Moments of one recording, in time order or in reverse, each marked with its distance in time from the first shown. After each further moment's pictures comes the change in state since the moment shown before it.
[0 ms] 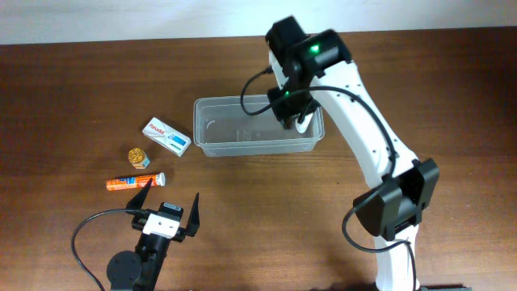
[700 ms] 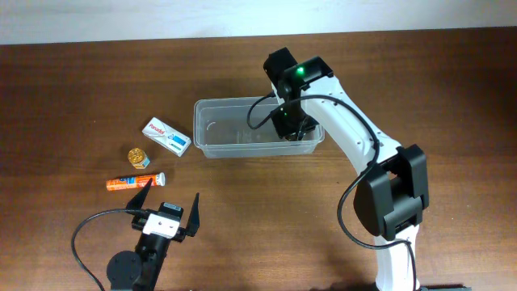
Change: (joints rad) left arm 0.000 0.000 0.000 0.000 0.000 0.000; right arm -0.001 0.000 -0.298 0.210 0.069 0.009
